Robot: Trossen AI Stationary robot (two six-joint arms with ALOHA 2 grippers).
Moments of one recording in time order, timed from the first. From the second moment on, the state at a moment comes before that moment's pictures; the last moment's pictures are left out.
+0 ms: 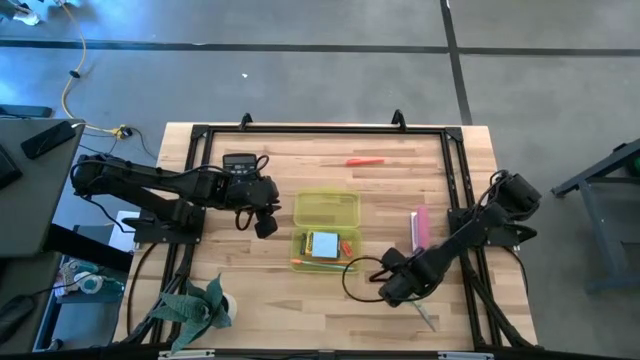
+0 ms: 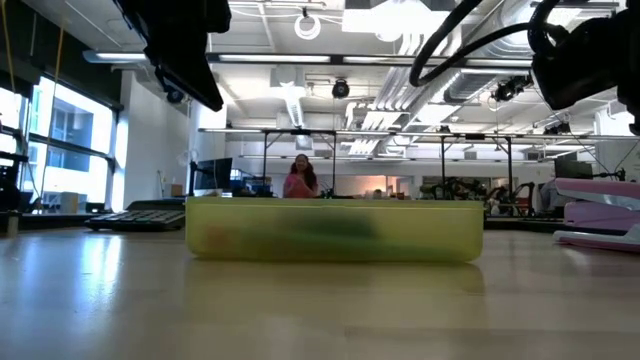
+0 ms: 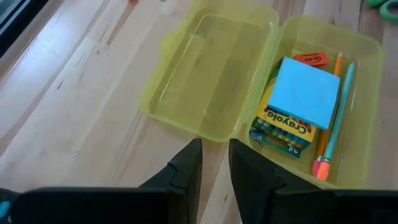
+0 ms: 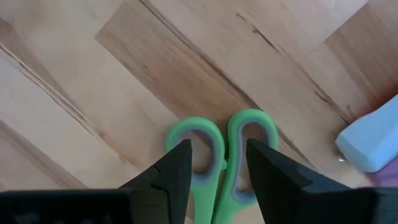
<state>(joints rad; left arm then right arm) 0.04 1.19 0.90 -0.63 -0.27 -0.36 0.65 1.70 1.05 -0.86 0.07 1.42</state>
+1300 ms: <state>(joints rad) 0.04 1.19 0.90 -0.63 -0.27 -0.33 0.71 1.69 0.88 -0.64 0.07 1.52</state>
